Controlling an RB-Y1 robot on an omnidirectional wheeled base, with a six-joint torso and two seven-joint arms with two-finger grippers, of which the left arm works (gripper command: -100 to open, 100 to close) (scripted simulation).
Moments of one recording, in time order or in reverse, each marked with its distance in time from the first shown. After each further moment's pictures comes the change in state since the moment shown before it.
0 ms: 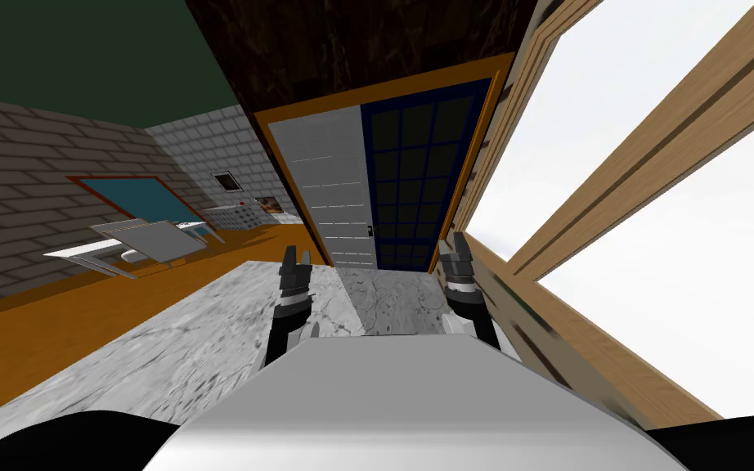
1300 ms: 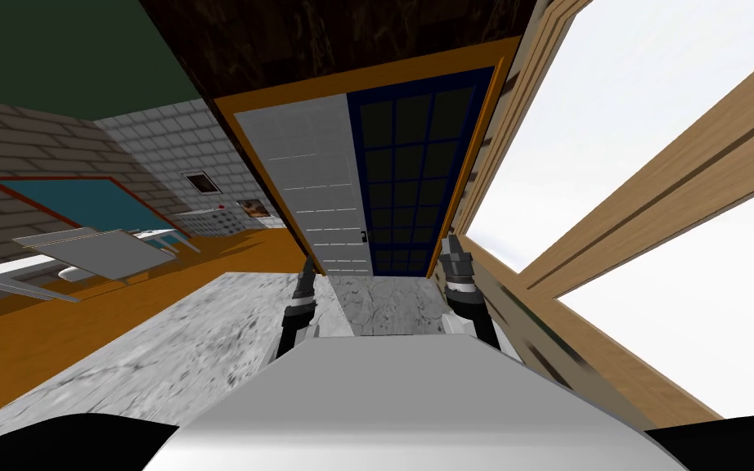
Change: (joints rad) arm -0.068 0.054 0.058 0.265 -0.045 -0.055 -0.236
